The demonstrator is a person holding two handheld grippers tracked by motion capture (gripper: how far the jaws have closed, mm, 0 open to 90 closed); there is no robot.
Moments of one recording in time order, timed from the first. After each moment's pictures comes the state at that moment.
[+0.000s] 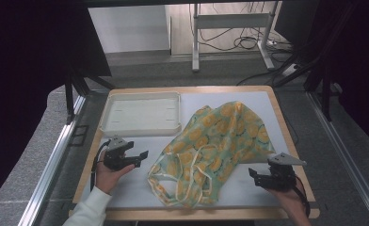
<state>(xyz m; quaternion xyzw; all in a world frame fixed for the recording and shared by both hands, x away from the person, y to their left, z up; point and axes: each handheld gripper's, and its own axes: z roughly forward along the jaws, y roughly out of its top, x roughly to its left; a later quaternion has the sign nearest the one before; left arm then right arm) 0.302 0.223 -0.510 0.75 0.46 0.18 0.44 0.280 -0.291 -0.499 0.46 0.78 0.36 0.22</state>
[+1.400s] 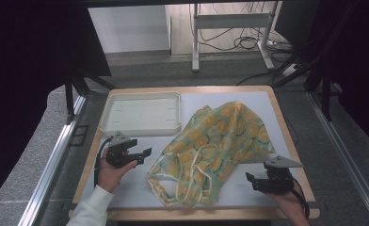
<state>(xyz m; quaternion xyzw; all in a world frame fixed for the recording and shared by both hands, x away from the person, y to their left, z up) 0.304 0.210 -0.490 0.75 0.46 0.16 0.45 0.272 -0.284 -0.500 0.44 0.80 0.36 0.20</state>
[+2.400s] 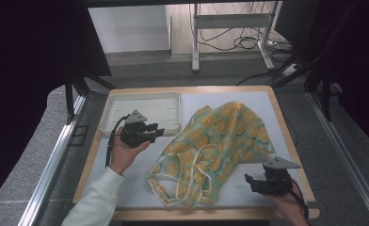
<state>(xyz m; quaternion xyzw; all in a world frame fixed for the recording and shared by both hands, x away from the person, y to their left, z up) 0.352 0.163 -0.439 0.79 0.40 0.16 0.45 0.268 -0.279 -0.498 0.44 0.80 0.35 0.20</state>
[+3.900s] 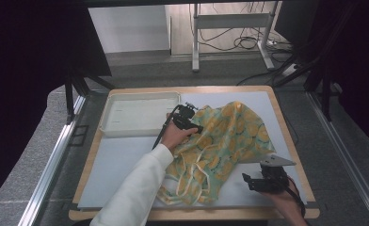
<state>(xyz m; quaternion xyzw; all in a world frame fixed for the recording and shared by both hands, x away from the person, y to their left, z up) 0.478 0.032 -0.513 0.84 0.44 0.10 0.31 0.277 -0.274 -0.505 0.44 0.81 0.34 0.19</state>
